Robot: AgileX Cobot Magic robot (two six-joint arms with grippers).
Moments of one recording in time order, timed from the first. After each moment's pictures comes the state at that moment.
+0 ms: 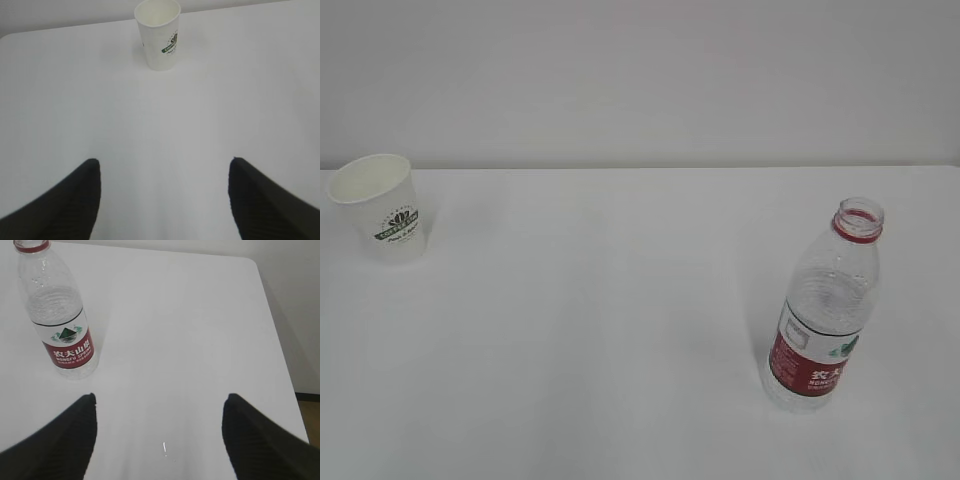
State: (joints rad) left arm -0.19 0.00 -0.52 0.11 1.10 -0.06; right arm -0.03 -0.02 -0.50 0.05 1.14 -0.15
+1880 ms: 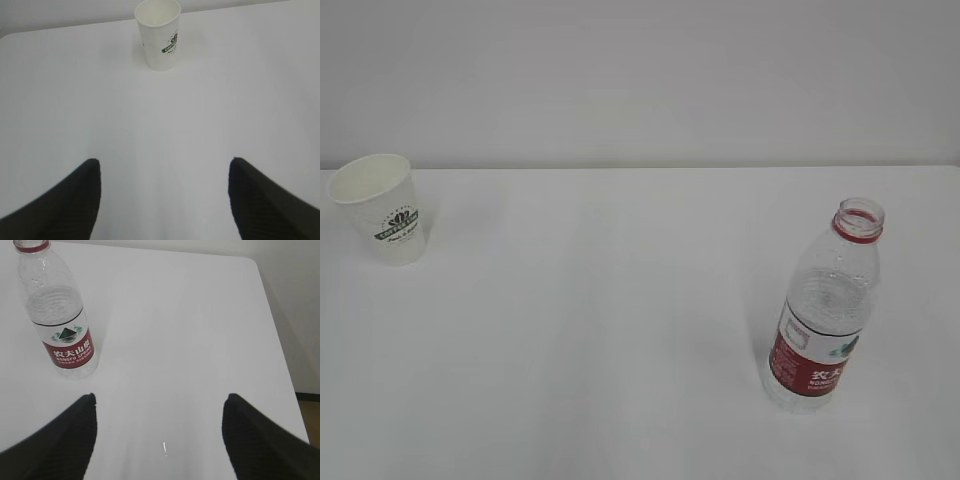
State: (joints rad) left arm -0.19 0.00 -0.52 0.11 1.10 -0.06; right arm -0.03 -0.02 -0.50 0.04 1.14 -0.15
